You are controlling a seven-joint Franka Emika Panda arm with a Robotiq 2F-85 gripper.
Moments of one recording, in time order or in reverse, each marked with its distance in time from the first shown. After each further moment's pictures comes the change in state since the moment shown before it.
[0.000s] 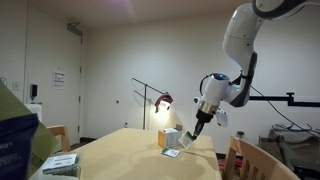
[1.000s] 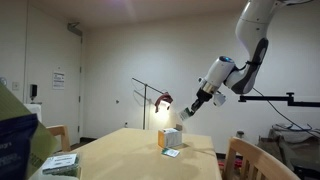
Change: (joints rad) arm -0.089 -0.202 0.000 -0.053 0.184 0.000 -0.104
